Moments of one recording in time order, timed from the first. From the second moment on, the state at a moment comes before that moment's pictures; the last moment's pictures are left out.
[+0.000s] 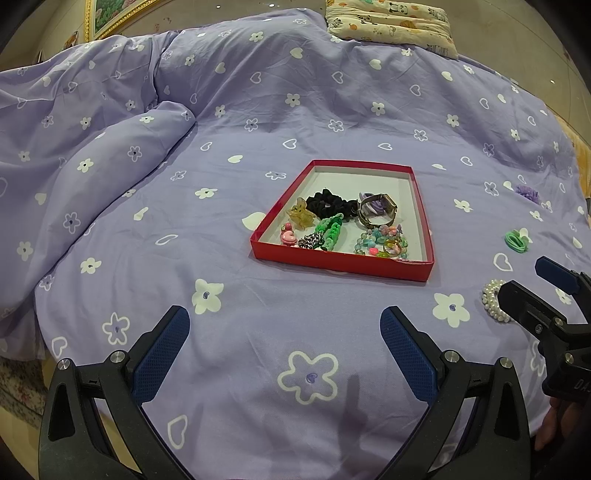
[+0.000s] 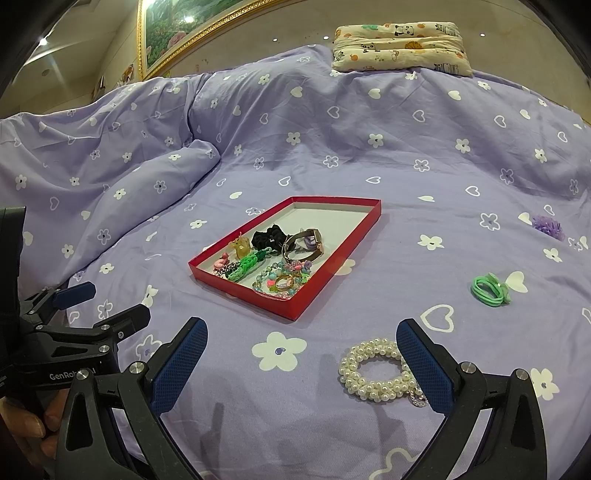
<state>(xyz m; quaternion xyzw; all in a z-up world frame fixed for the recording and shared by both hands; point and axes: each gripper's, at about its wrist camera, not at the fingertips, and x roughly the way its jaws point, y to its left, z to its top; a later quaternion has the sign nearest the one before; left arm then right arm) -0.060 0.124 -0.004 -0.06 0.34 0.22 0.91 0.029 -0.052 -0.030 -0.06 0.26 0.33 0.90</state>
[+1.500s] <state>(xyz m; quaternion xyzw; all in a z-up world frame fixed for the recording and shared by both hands) -0.056 0.121 -0.007 -0.05 0.34 0.22 0.91 0.027 -0.049 -0.027 -0.06 0.26 0.33 0.90</state>
